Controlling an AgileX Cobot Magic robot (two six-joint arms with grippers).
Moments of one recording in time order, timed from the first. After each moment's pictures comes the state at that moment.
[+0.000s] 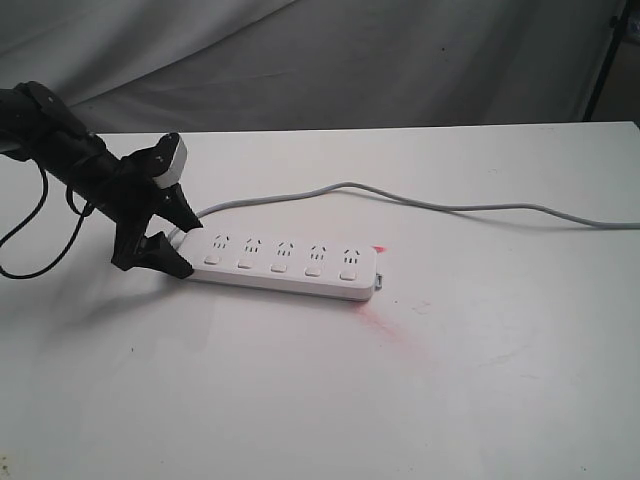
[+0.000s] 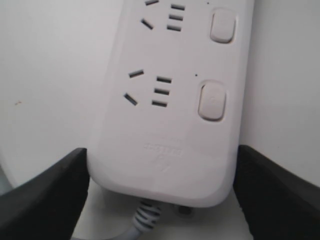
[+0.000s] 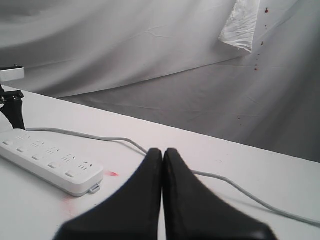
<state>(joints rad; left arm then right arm) -0.17 2.34 -1.68 -0.68 1.13 1.84 0.15 0.00 0.00 0.14 0.10 -0.28</state>
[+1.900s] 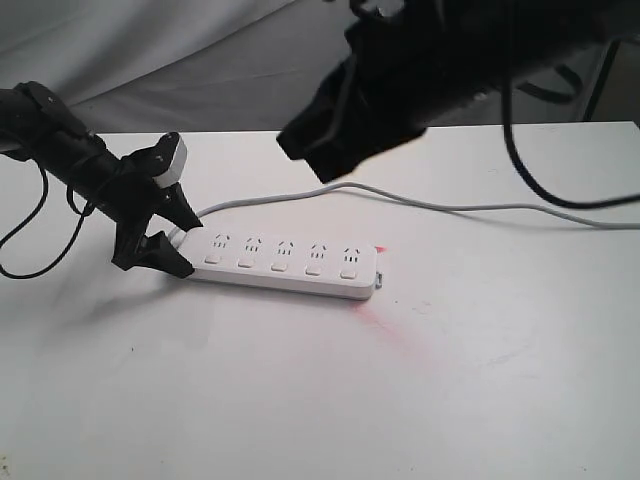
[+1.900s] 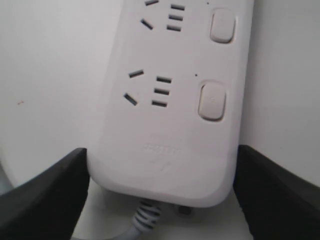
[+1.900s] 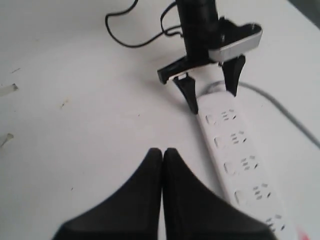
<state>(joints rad) -0.17 2.34 -1.68 -0.69 1.12 1.84 0.41 1.52 -1.33 0.68 0.84 -0.86</state>
